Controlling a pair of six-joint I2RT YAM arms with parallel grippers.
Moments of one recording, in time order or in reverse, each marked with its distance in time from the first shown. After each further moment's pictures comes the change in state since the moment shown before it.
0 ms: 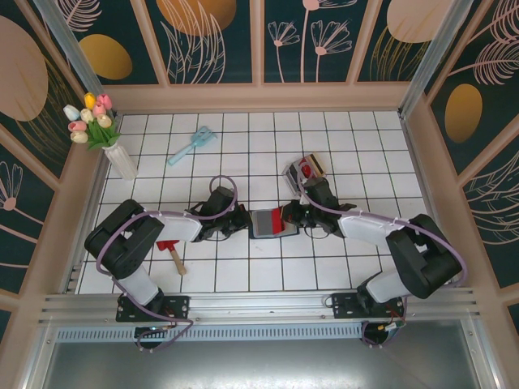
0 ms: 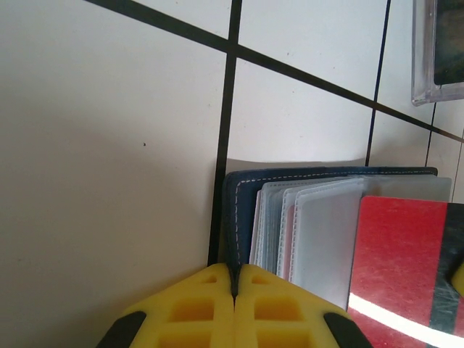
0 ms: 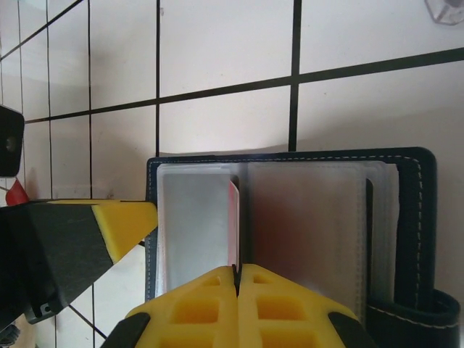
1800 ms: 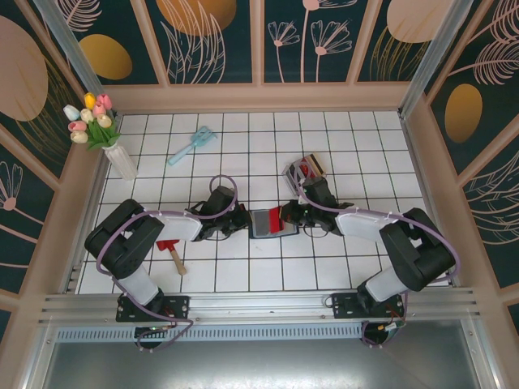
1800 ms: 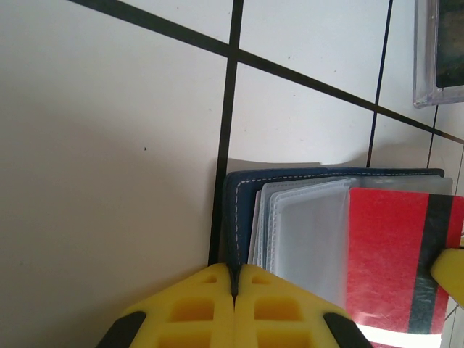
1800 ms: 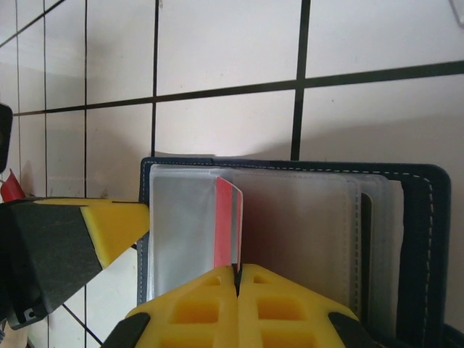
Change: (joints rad) left arm 0.000 0.002 0.010 -0.012 -0.003 0.000; right arm -0.009 0.058 0.008 0.037 -0.034 -0.037
